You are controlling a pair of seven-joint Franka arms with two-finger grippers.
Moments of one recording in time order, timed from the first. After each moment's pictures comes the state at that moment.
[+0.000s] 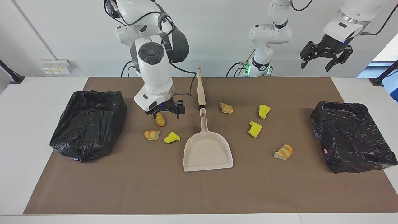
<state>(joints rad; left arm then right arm) -0.12 -0.02 0.04 -1.42 -0.04 1.36 0.09 0.37 0.41 0.00 -1.35 0.03 1.72 0.37</state>
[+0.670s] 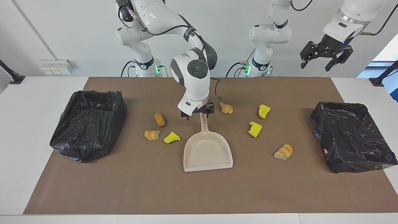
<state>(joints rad) -0.12 -0.02 0.04 -1.42 -0.04 1.36 0.09 0.55 0.44 0.01 -1.55 0.05 1.90 0.43</state>
